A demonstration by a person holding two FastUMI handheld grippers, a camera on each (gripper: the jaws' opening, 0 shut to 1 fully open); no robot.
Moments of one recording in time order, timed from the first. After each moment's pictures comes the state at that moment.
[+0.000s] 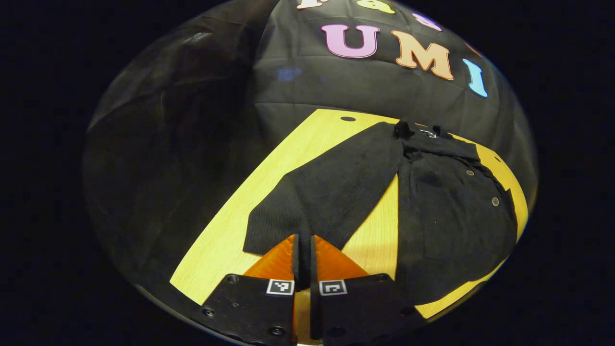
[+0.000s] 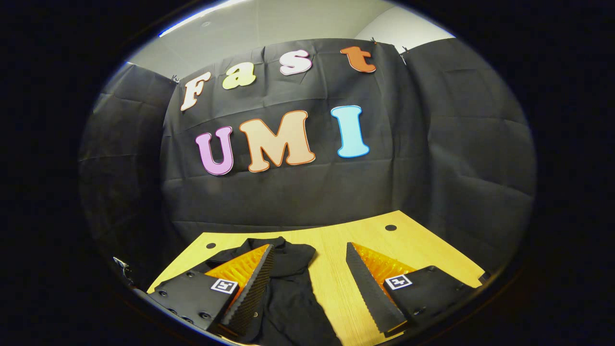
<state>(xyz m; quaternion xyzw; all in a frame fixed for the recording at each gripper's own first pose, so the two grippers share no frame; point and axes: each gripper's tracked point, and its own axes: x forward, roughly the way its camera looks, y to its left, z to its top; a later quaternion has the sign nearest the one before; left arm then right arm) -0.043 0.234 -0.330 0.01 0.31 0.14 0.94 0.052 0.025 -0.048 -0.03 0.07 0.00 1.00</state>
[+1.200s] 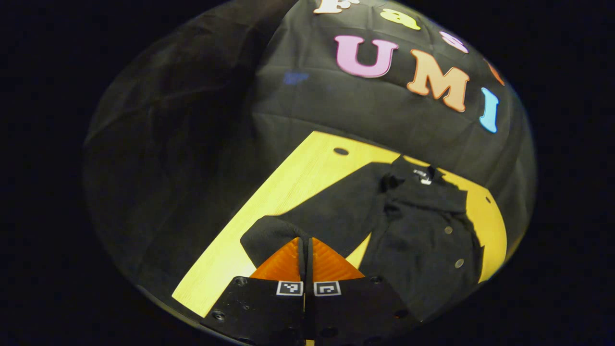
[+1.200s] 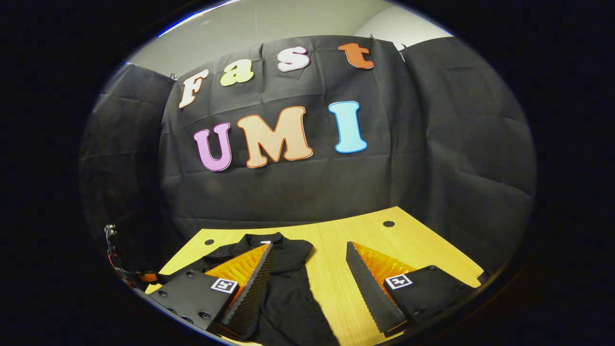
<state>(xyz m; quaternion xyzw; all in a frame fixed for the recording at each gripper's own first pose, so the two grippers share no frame) 0.058 0.185 -0.220 -0.05 0.27 0.12 0.95 0.055 0.012 -0.054 -0.03 0.08 0.00 1.00</state>
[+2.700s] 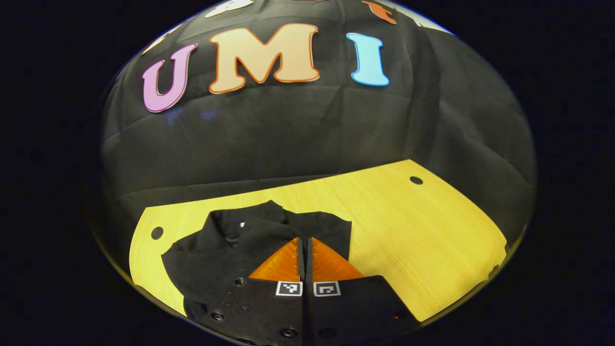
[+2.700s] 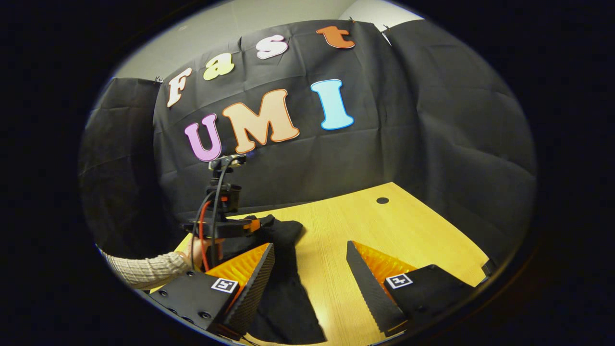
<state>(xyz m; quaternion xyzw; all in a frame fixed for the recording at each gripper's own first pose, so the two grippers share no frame) 0.285 -0.210 -0.253 0.10 0.28 -0.16 0.94 0.058 -0.040 -0.094 0.02 0.14 0.00 0.99</state>
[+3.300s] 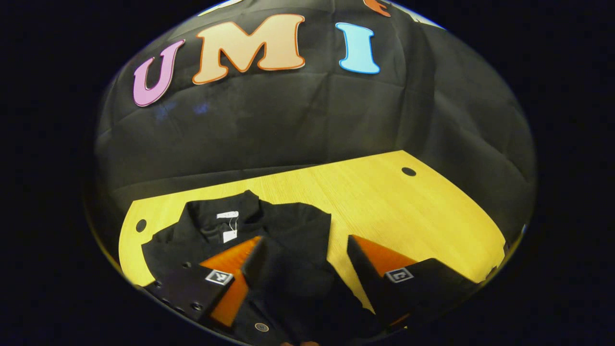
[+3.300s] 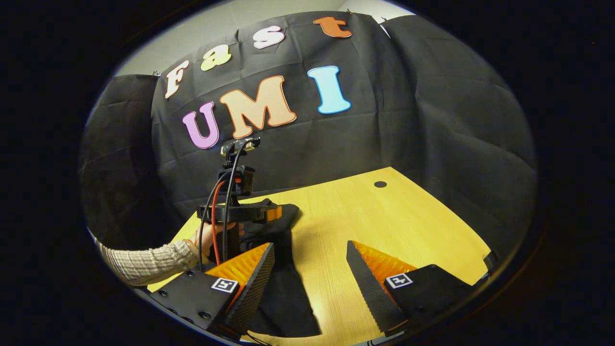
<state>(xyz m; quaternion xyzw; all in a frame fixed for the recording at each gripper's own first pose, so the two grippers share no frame) 0.276 -0.243 -0.247 0.09 0.27 -0.17 0.94 0.064 -0.040 -0.103 0.01 0.18 0.01 0.98</state>
